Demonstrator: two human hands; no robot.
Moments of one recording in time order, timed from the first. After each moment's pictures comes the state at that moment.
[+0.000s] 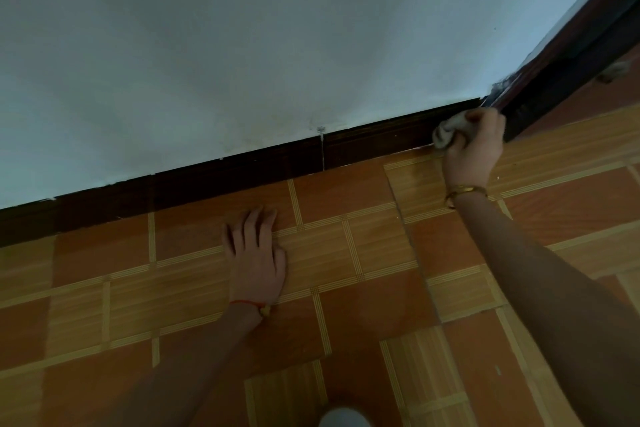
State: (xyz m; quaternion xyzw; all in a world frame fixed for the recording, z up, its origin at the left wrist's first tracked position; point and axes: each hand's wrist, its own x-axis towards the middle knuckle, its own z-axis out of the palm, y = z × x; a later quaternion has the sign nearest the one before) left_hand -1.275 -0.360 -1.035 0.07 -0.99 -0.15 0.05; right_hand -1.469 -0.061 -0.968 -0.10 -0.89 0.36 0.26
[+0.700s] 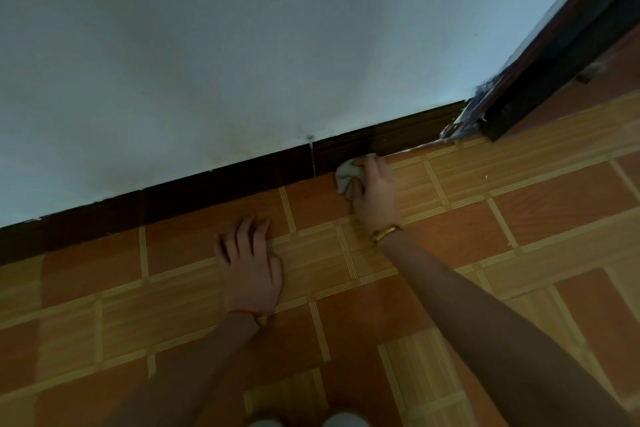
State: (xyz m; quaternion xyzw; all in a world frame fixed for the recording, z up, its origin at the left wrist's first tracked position) left_hand -1.276 -0.359 -1.033 0.08 -0.99 -0.14 0.02; right_hand -1.418 -0.154 -1.009 0.06 -0.94 0.33 0.11
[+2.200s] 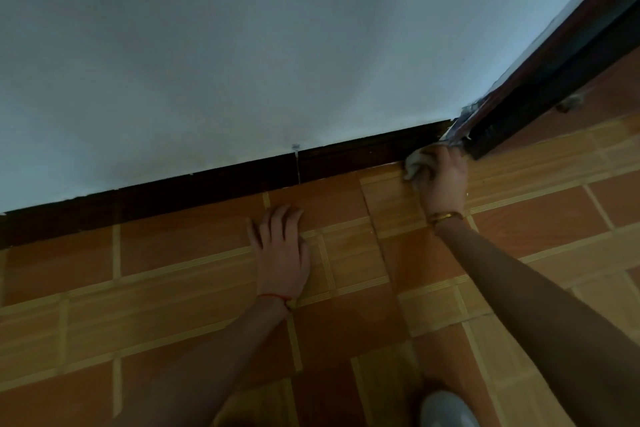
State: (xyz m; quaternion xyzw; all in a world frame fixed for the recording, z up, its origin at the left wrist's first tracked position) left_hand -1.317 -0.285 -1.038 0.05 -0.98 -0.20 0.08; right_hand -1.465 -0.036 -0.989 -0.04 -0.96 0.24 0.14
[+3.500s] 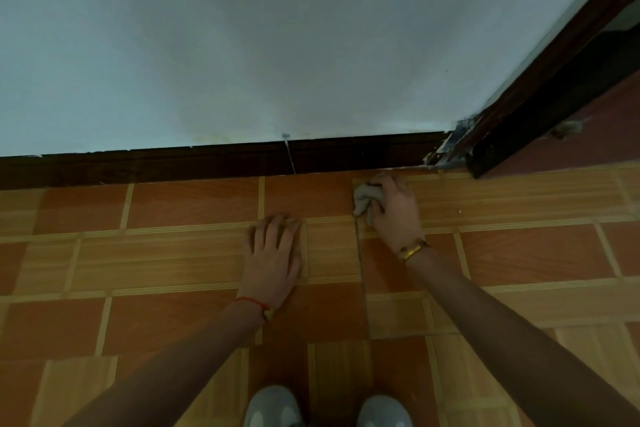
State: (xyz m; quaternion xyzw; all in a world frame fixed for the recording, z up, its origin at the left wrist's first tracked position) left_hand -1.282 -0.251 -1.002 0.08 -0.98 -0.14 -0.10; right_hand -1.434 -0.053 -0.993 0.17 -0.94 0.30 -0.02
